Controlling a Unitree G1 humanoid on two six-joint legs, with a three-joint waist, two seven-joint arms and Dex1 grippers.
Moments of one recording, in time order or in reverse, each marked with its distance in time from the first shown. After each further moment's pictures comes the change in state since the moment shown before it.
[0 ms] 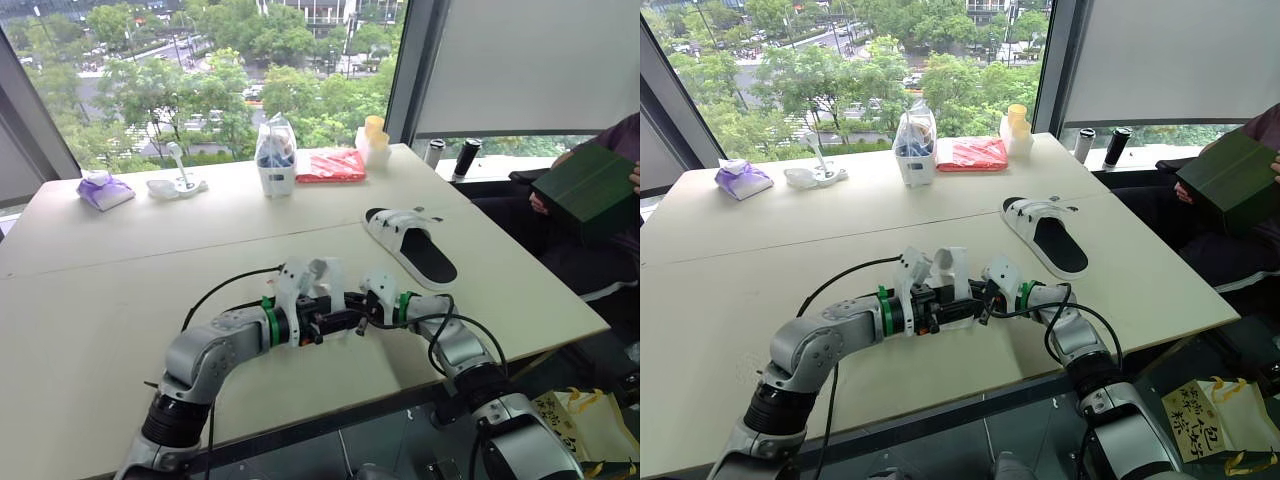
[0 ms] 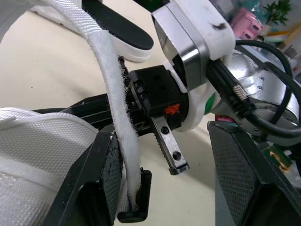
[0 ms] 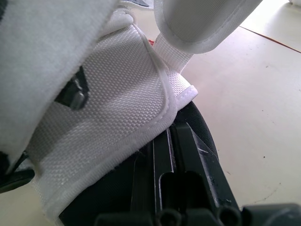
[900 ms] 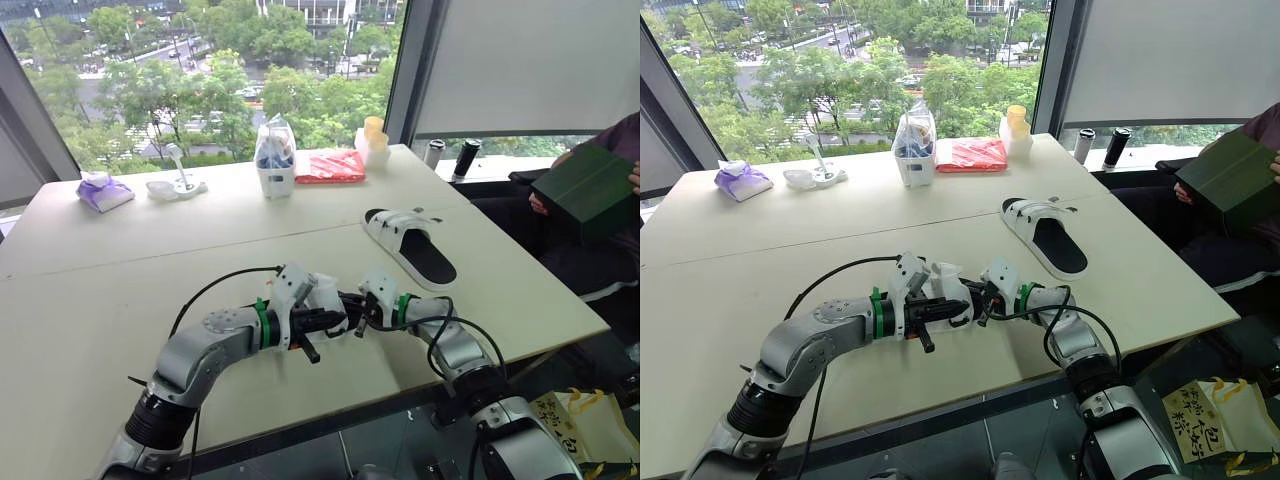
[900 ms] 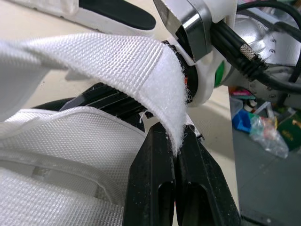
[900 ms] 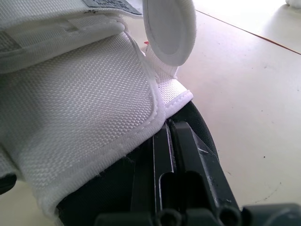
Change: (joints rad) left arm 0.018 0.138 -0.085 -0.025 0.103 -0.107 -0.099; right arm 0.015 0.007 0.000 -0.014 0.000 0.000 -0.012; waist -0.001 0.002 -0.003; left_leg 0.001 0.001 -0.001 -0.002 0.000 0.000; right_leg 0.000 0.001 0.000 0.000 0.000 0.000
